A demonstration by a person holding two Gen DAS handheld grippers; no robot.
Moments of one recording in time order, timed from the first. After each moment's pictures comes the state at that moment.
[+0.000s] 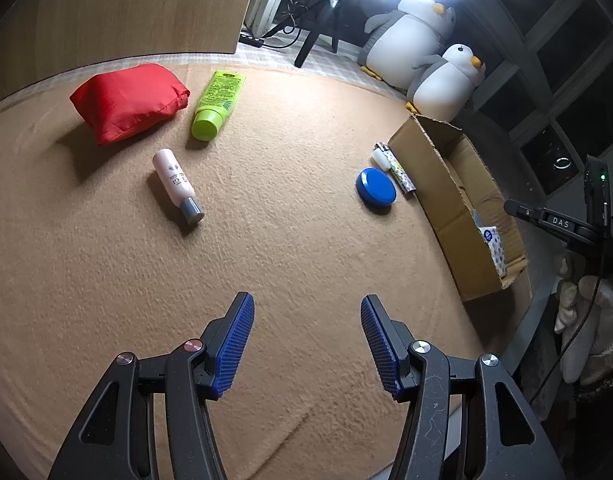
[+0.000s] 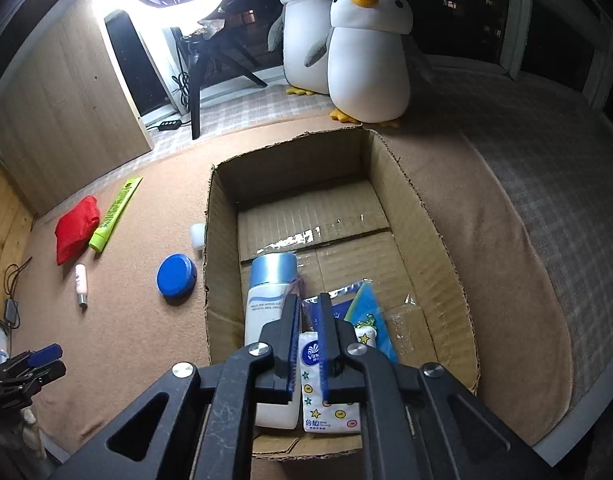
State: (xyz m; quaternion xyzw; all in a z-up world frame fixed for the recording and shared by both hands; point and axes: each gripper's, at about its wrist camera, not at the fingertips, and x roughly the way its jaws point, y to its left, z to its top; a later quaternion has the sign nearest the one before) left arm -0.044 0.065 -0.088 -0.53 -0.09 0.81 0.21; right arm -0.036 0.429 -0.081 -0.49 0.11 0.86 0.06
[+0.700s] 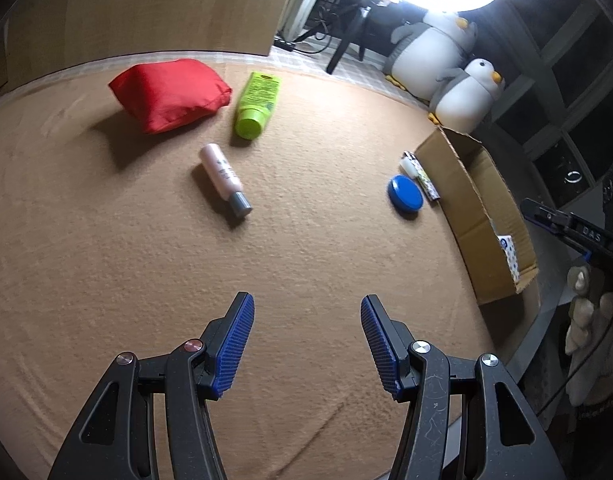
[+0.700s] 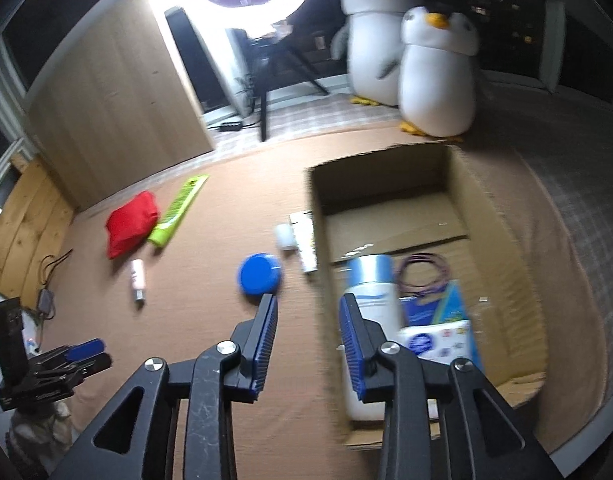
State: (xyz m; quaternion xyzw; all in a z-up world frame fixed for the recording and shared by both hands) left arm -0.041 0.029 -0.090 -0.53 -0.10 0.82 0.18; right arm -0.037 0.366 -0.063 -0.47 0.13 0.87 -0.02
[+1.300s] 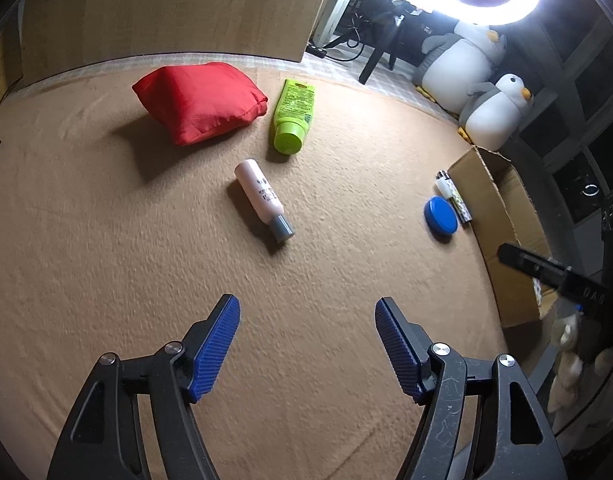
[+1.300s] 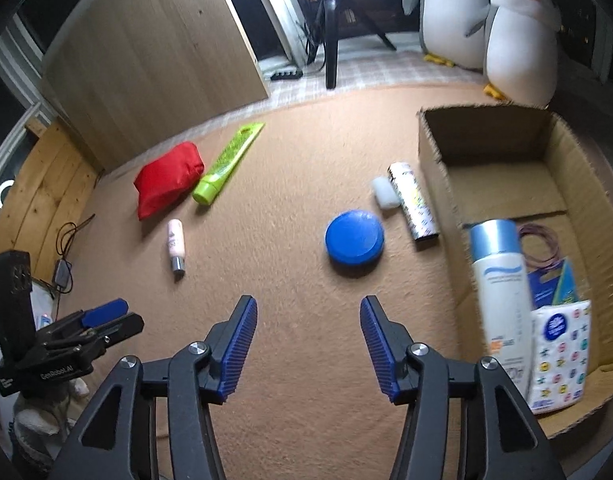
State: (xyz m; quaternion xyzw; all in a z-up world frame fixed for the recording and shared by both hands) left arm -0.066 0.015 -0.099 -0.54 -0.10 0.83 0.14; right arm -0.062 0.290 -0.104 -0.52 0.13 0.84 -0.07
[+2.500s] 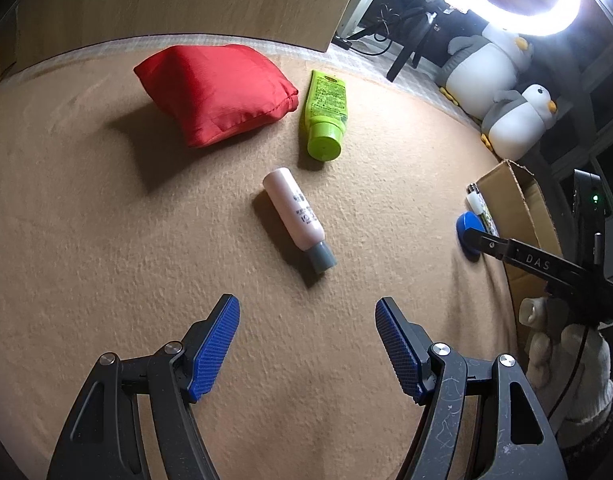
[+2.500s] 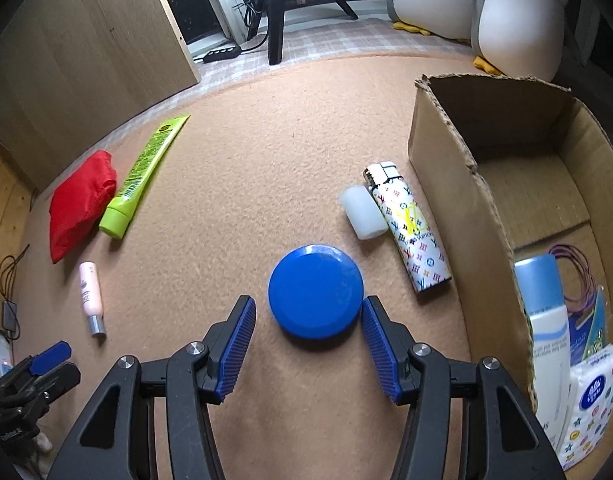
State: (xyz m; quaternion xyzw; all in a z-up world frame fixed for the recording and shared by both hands) left arm -0.102 -0.003 -0.125 -0.55 -0.12 0.81 0.14; right arm -0.134 0.291 -0.162 -0.55 0.12 0.83 0.02
